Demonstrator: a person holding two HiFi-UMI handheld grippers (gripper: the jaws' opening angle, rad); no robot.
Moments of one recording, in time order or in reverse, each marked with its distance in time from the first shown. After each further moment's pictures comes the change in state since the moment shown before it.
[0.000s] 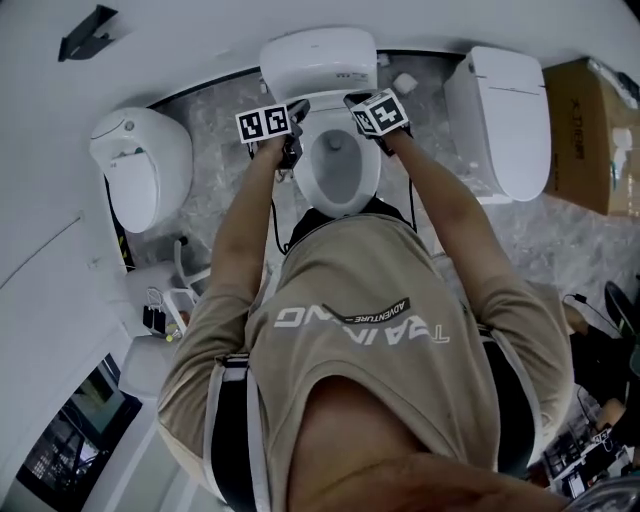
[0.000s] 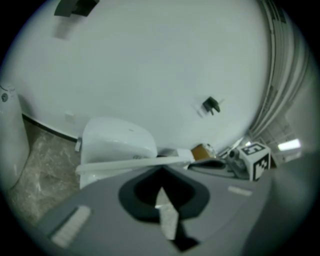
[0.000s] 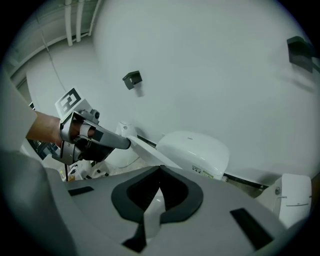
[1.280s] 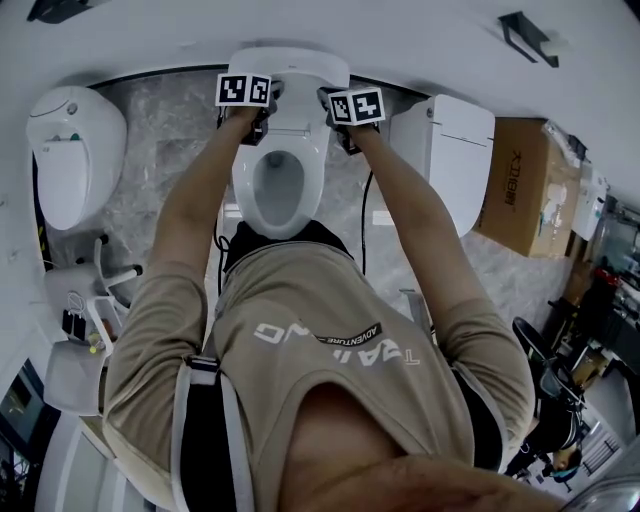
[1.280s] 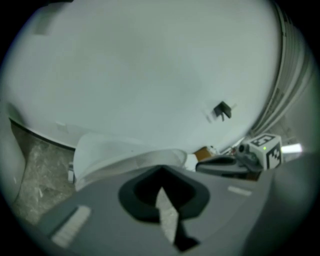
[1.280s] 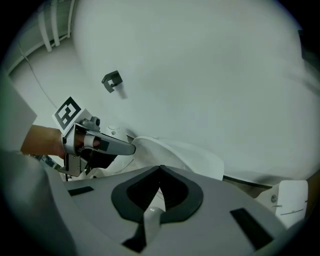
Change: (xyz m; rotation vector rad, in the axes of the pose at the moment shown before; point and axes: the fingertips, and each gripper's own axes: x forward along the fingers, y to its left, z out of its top) left arm 0.066 0.037 0.103 0.006 0.027 -0.001; right arm 0.039 -0.070 0.088 0.103 0.065 -0.043
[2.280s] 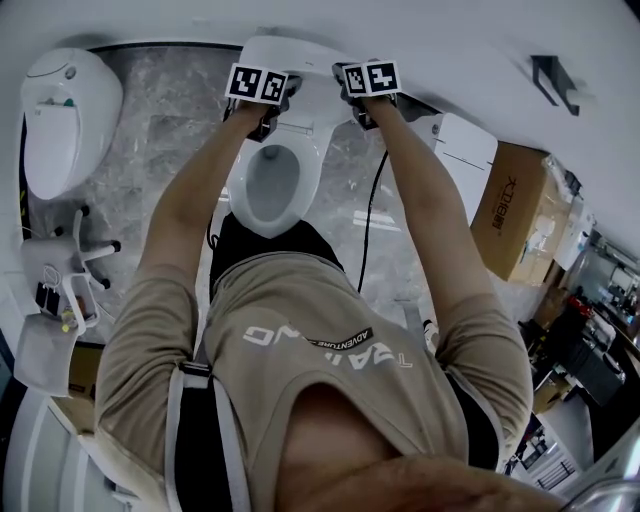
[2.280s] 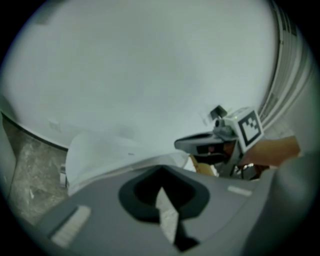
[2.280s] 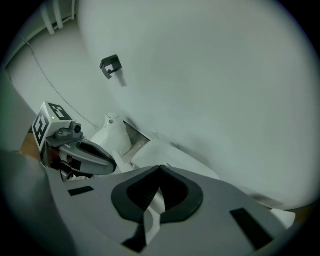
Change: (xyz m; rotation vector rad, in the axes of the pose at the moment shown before) left arm 0.011 0.002 0.006 -0.007 -0.027 -0.076; right arm 0.051 -0.034 0.057 -0.127 0.119 0.005
